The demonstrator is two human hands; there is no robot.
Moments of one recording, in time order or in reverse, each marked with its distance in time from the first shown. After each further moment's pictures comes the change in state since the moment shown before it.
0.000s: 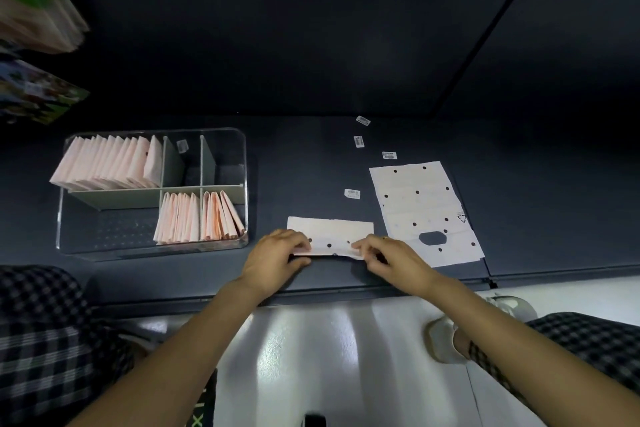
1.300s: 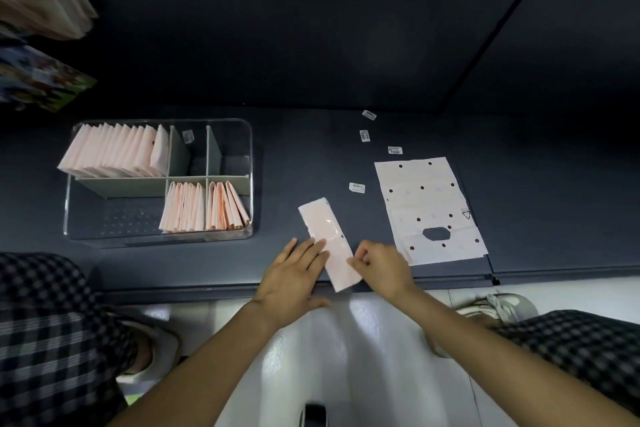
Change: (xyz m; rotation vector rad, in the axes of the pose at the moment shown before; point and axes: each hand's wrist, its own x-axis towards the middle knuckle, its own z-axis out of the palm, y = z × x) left_hand -0.031 0.014 0.035 0.483 -0.188 0.175; right_hand 0.009 -0.025 0.040 -0.192 0.144 0.367
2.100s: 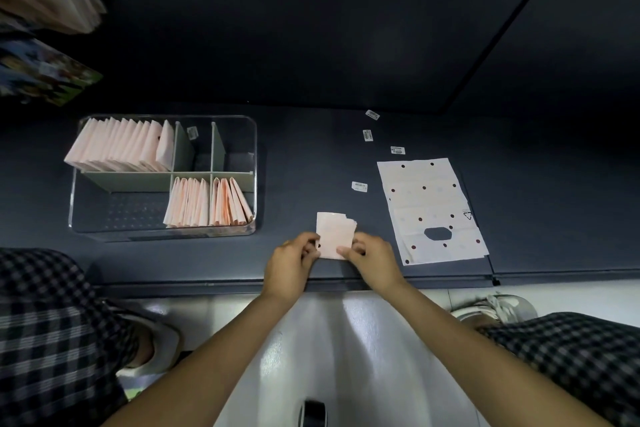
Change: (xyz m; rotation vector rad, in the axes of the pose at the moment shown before) left_hand 0.011 0.006 -0.009 -0.814 0.368 -0.467; right_hand 0.005 -0.015 0.007 0.435 0.056 -0.039
